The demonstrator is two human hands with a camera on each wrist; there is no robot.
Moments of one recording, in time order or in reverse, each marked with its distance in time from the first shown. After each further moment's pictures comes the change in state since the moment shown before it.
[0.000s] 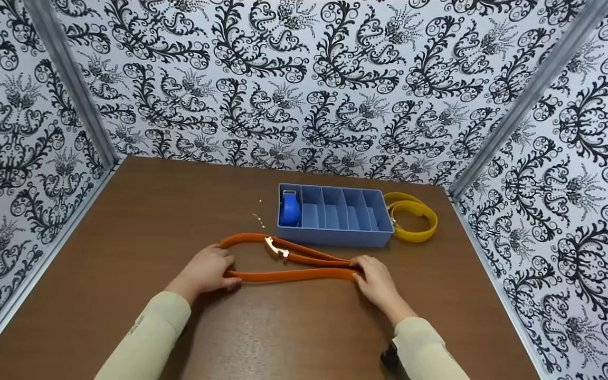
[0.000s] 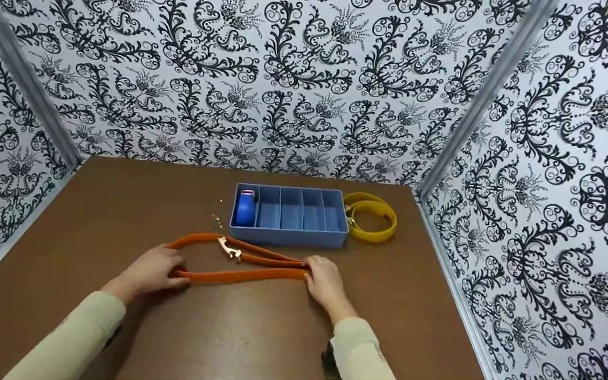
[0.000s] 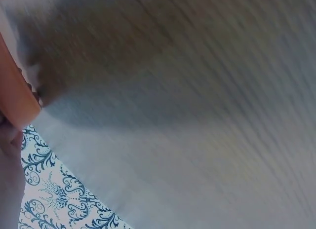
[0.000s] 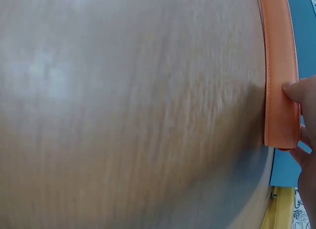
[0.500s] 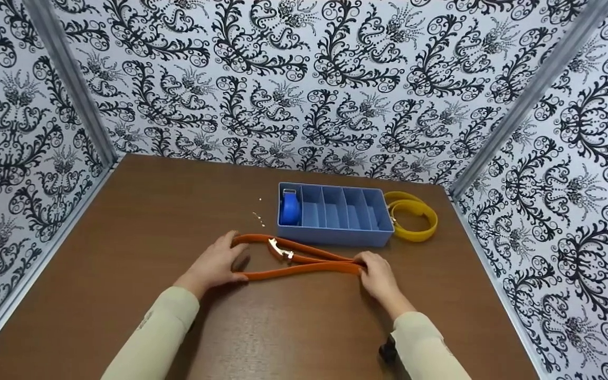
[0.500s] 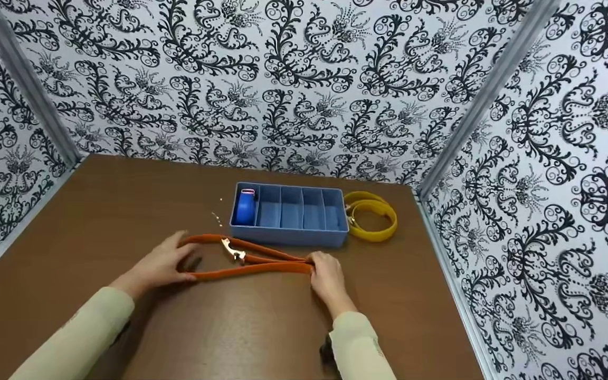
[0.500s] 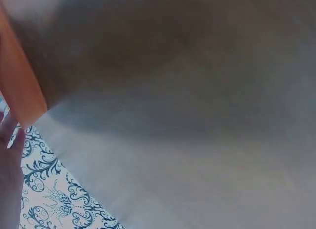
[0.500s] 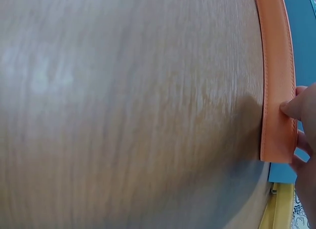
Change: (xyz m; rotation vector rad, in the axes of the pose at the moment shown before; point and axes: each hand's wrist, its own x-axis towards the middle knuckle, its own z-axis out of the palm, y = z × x) left_hand 0.015 0.009 -0.002 -0.220 0.010 -0.109; right_hand 0.006 0.004 -0.003 0.002 0.055 0.049
